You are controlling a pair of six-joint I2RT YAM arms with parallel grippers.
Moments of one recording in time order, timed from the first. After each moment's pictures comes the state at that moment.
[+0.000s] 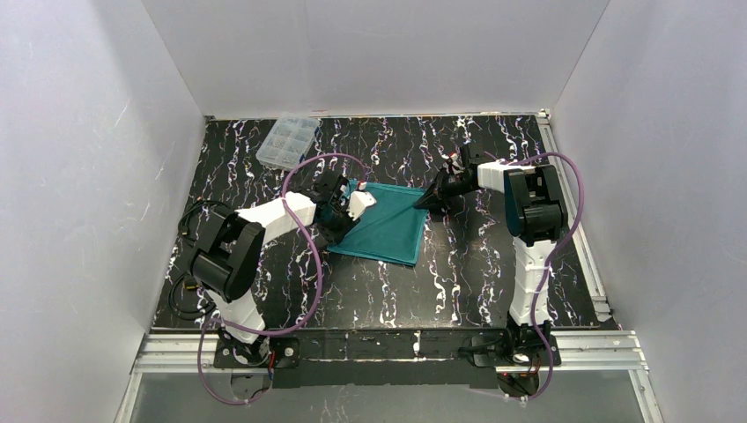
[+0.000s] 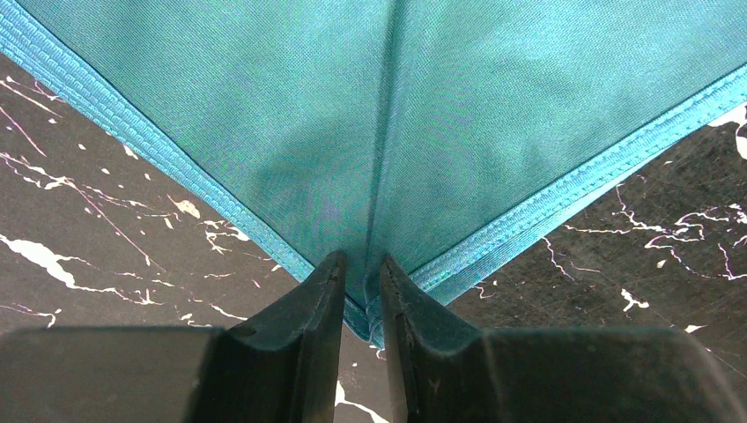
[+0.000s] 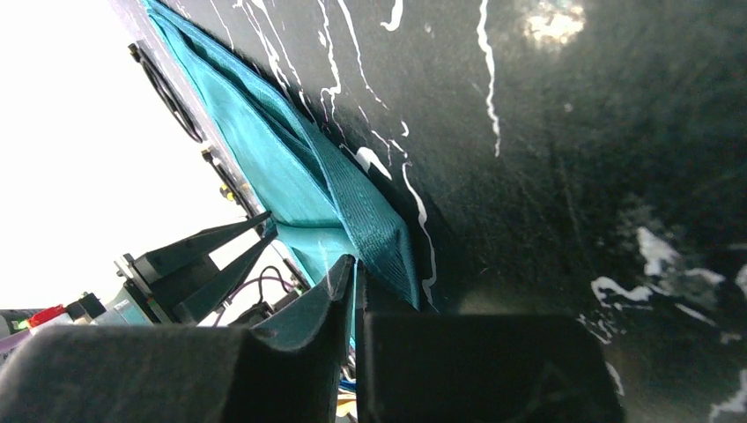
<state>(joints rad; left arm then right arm) -0.53 1.75 1.06 -0.52 0.16 0.43 0.19 2.20 1.40 -0.34 -0.83 0.70</state>
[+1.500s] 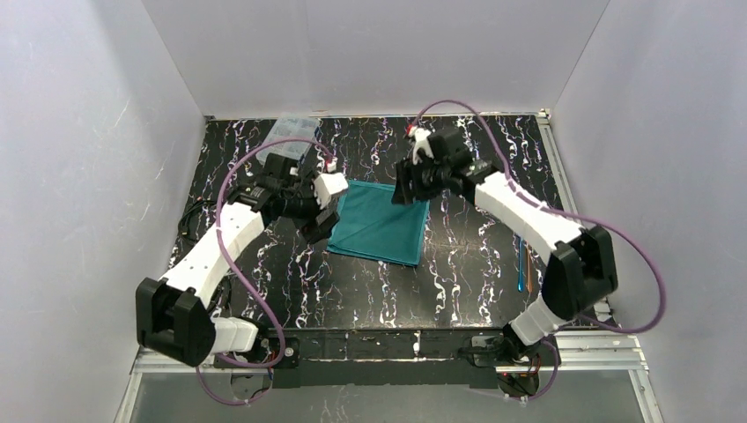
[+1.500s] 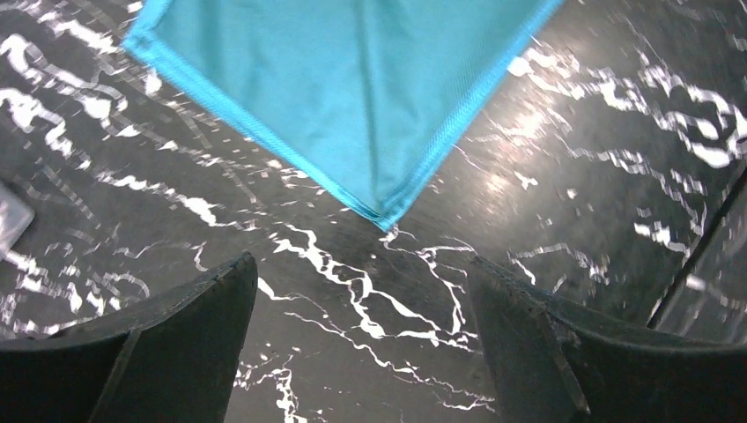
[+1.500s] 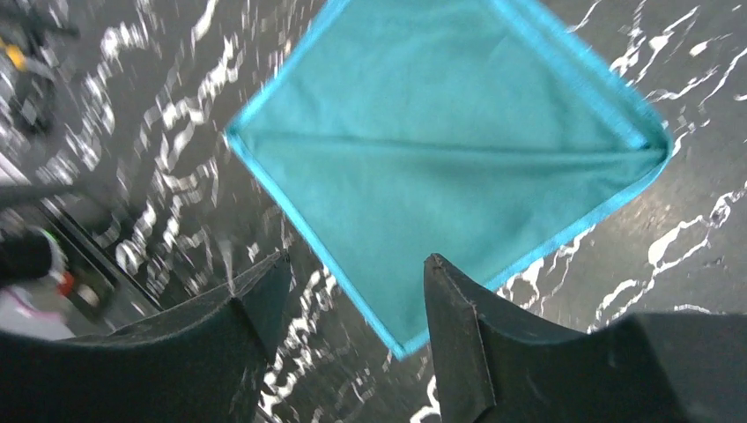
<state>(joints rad) -0.36 1.34 1.11 -0.73 0.43 0.62 0.51 1.62 1.38 -0.54 -0.35 0.26</state>
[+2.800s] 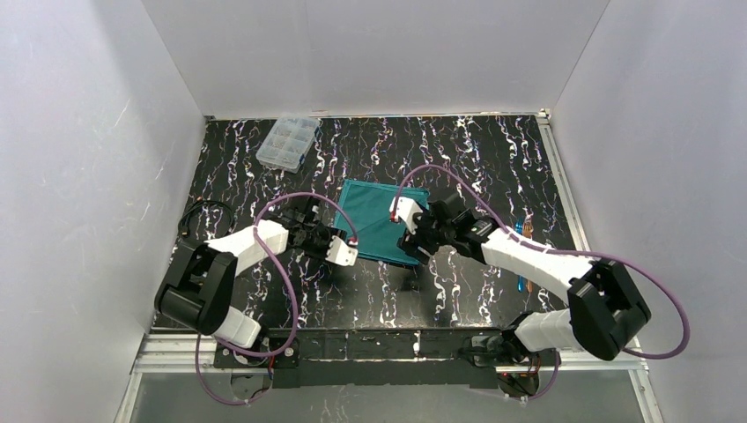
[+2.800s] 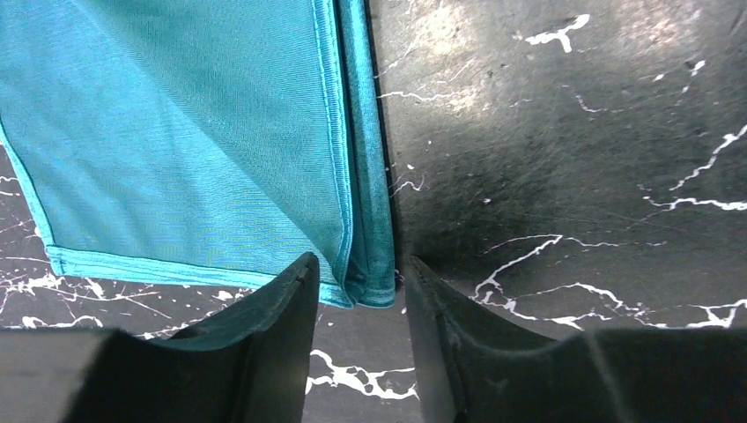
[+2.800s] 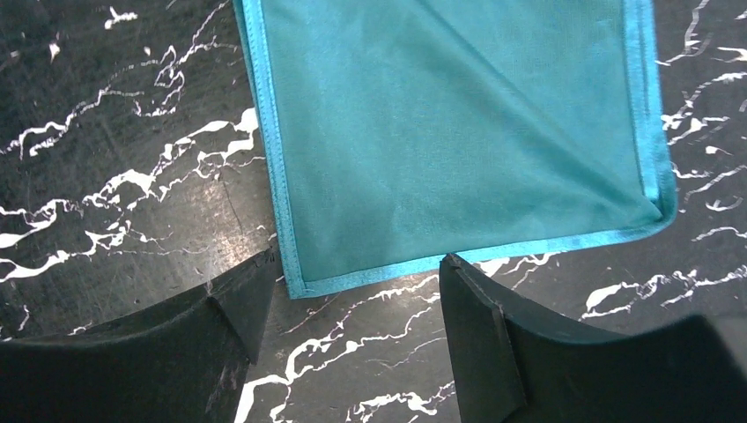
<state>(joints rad) -0.43 1.49 0.73 -0.39 0.49 1.49 0.71 1.31 0.77 -0.23 -0.28 -0.46</state>
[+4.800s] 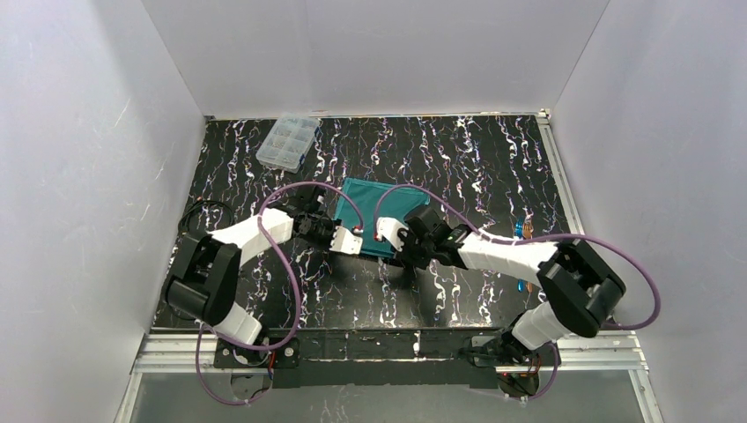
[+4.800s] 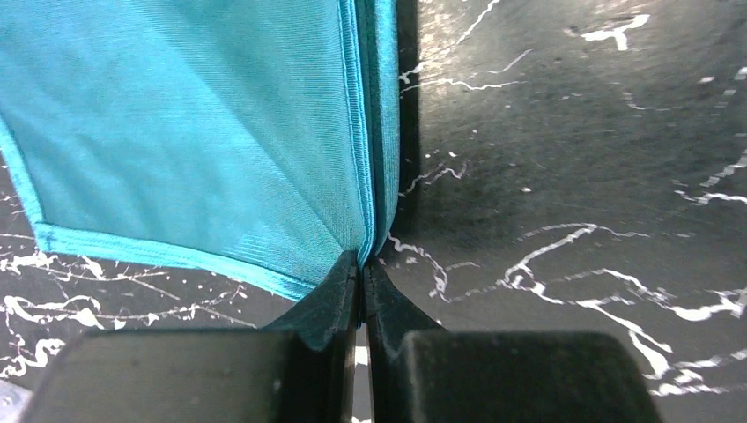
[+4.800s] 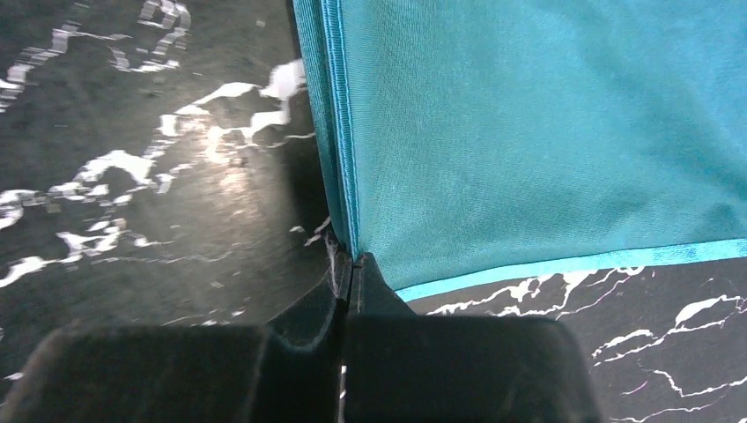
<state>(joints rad) -0.44 1.57 0.86 -0.47 0.43 1.43 0.84 1.50 0.76 -0.21 -0.12 -0.47</state>
